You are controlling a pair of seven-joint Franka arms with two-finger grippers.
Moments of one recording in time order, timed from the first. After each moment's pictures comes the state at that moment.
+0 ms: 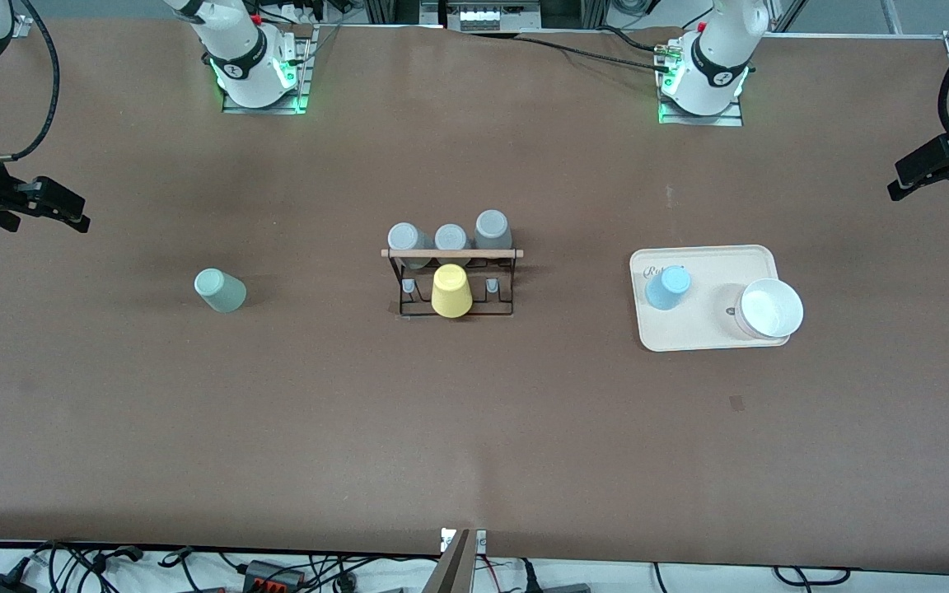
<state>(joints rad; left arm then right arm) 0.12 0.01 -0.07 -1.49 0.00 1.49 -0.05 -0.04 0.00 -0.01 -1.71 -0.02 1.74 -0.04</state>
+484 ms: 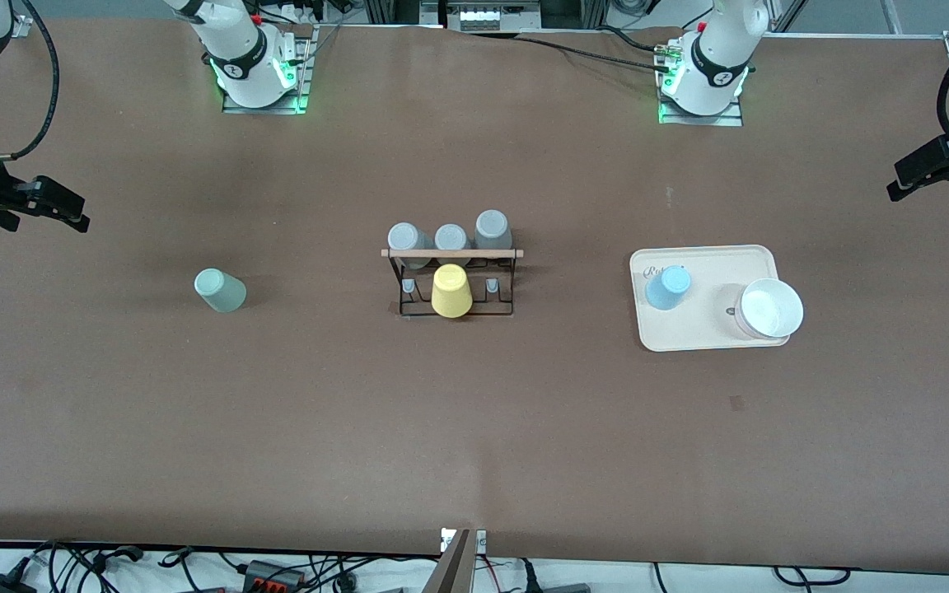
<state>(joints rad) 0.12 0.01 -0.07 -1.50 0.00 1.48 -0.05 -0.04 0.00 -0.01 -1.71 -0.02 1.74 -0.04</state>
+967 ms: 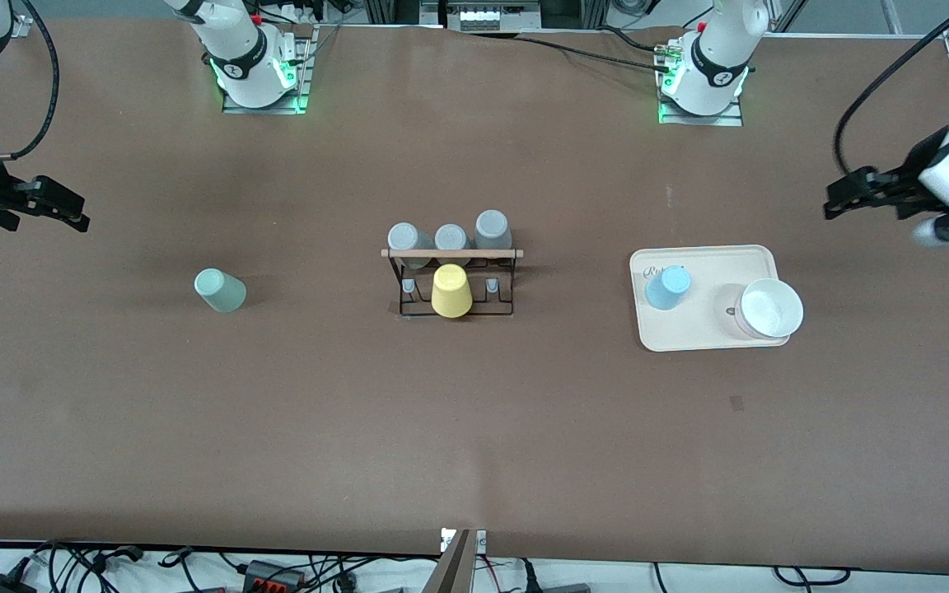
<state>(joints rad) 0.10 0.10 -0.17 -1.51 -0.01 1.49 -0.08 -0.04 0.00 -0.01 -1.71 -0.02 1.74 -0.04</state>
